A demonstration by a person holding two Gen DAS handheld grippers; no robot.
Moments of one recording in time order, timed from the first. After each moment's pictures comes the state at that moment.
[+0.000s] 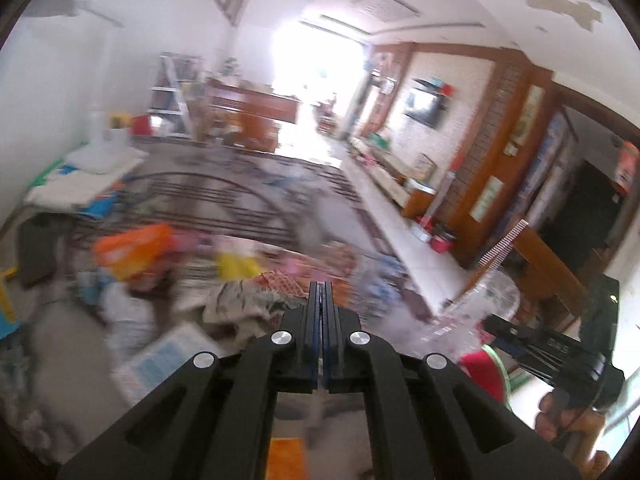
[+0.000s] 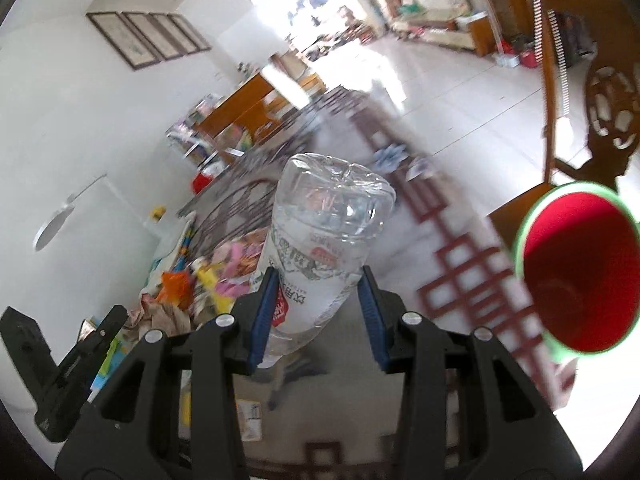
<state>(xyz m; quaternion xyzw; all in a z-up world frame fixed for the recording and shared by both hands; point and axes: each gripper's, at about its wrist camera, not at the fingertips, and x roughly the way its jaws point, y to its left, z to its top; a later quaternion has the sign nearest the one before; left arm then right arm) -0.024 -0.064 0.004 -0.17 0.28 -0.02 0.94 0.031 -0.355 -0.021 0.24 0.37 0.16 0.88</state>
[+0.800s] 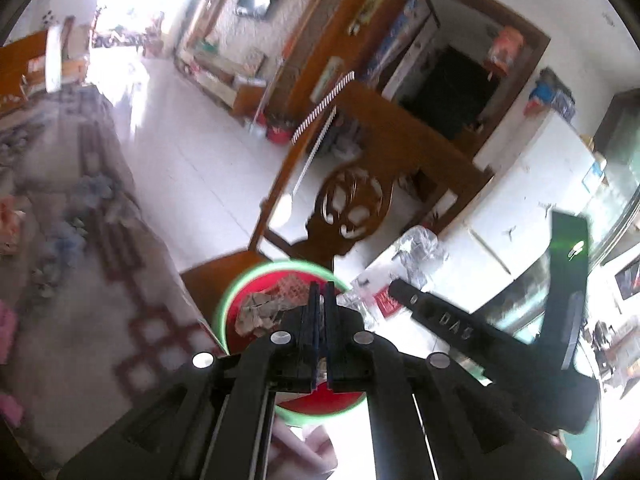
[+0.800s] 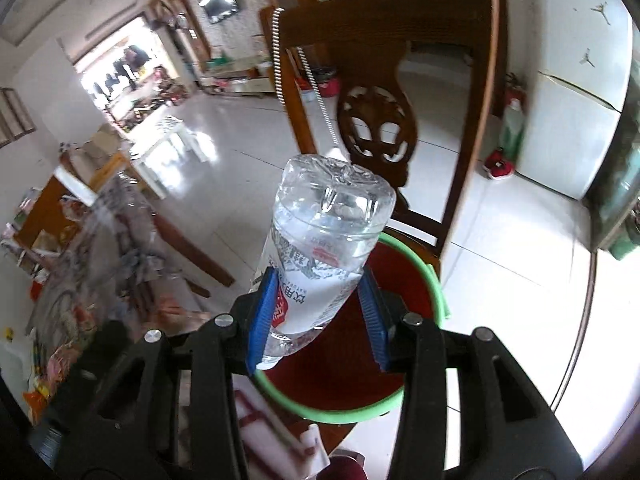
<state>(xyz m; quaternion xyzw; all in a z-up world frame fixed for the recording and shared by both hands) 0.092 -0.360 -0.055 -0.10 0.40 -0.33 0.85 0.026 -0.527 -0.052 0.24 0.37 -0.21 0.88</state>
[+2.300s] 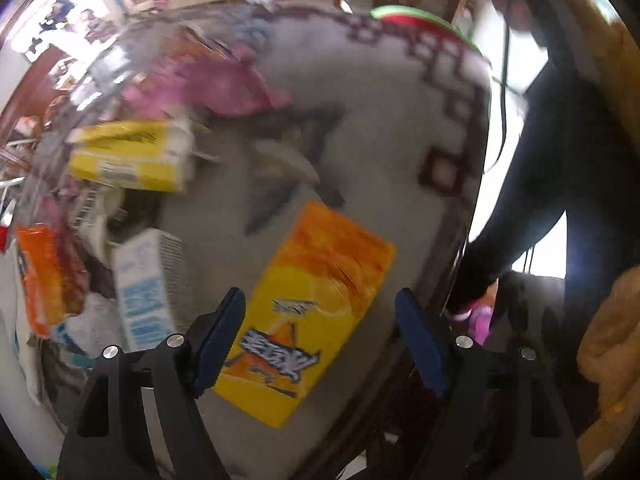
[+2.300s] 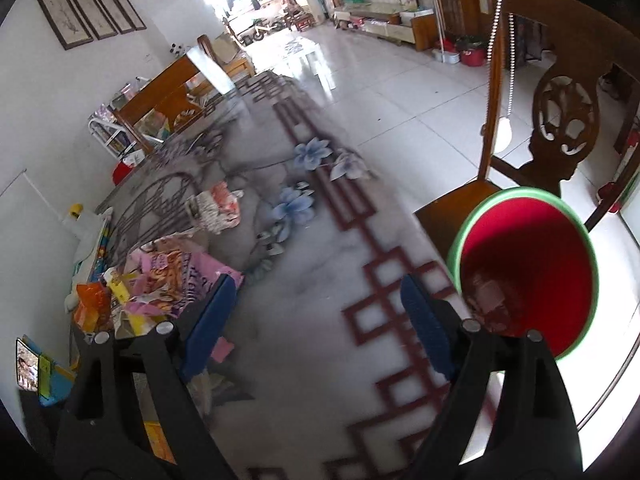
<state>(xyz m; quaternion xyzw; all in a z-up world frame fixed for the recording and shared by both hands) -0.031 -0.092 -0.093 0.26 0.57 -0.29 0.73 0.082 -0.329 -0.039 0.17 0.44 0.05 0.88</state>
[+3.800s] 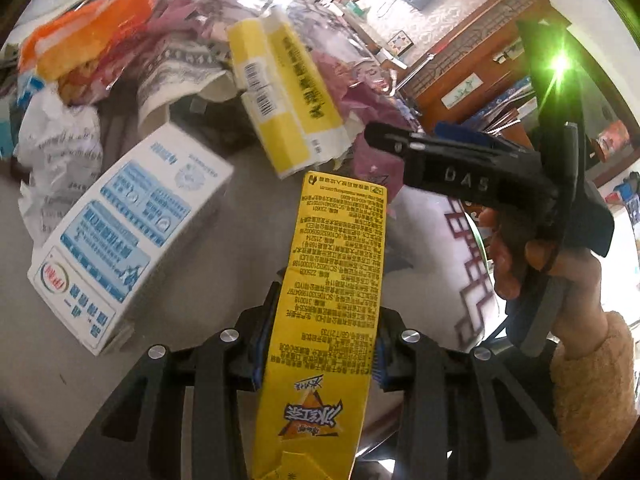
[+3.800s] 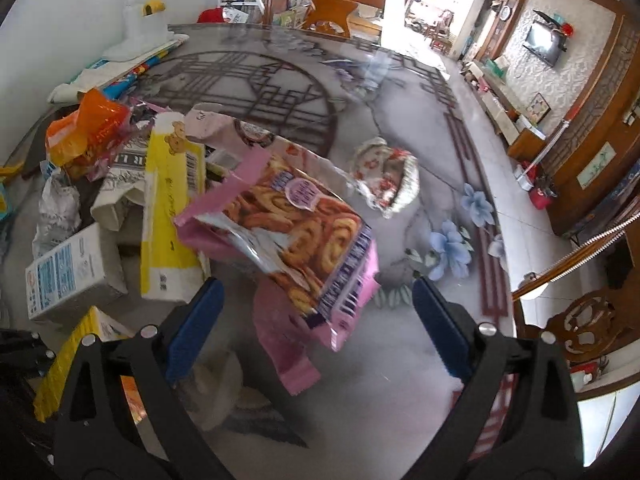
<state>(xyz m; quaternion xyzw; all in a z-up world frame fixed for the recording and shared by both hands) 0.001 -0.015 -0.121 -0.23 0.51 -0.15 0.82 0.107 -0.136 -0.069 -0.19 0.44 0.18 0.86</state>
